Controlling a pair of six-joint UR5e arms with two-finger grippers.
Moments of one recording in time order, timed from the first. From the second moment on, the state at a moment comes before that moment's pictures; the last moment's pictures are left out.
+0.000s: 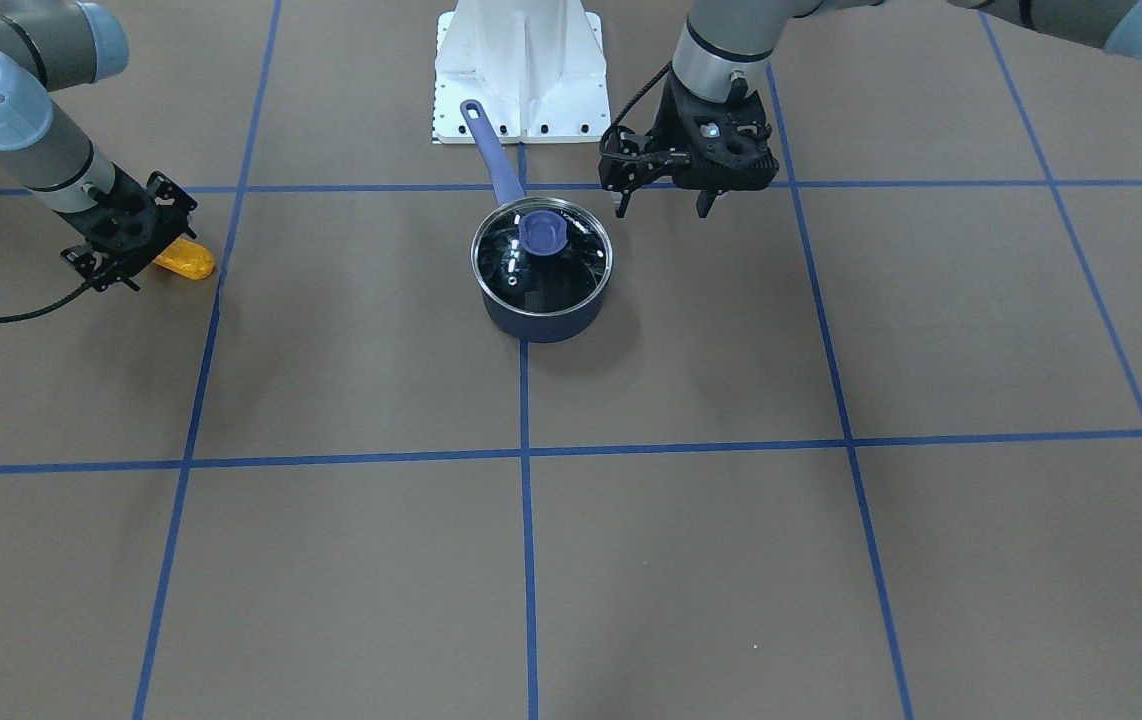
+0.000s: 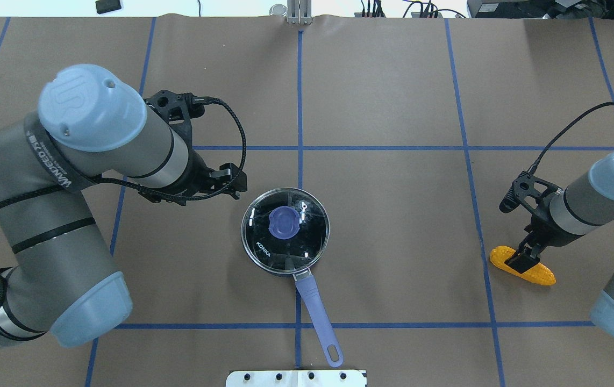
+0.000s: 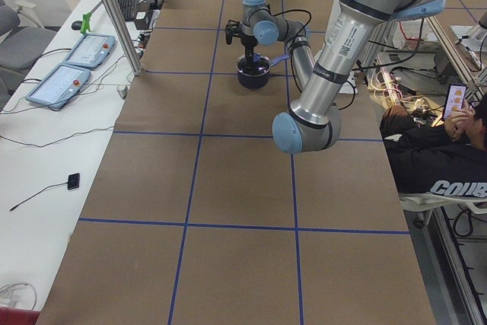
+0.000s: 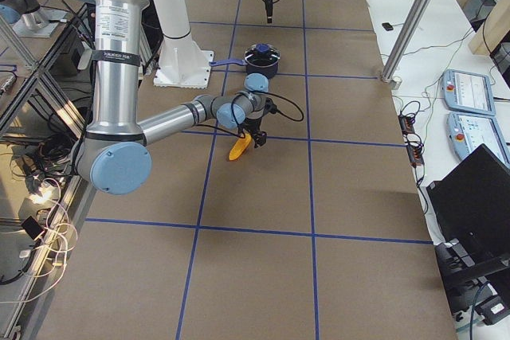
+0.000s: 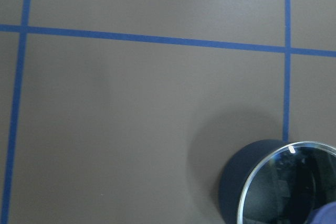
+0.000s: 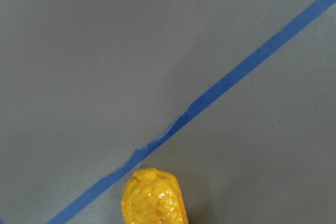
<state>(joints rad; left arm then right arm) -0.59 -2.16 -2.02 -1.41 -1.94 -1.28 0.69 -1.65 1.92 -1.27 2.11 0.13</state>
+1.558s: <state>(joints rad) -0.56 -2.31 -1.88 -1.41 -1.93 -1.32 0.65 -1.64 1.90 -1.27 2.11 0.13</state>
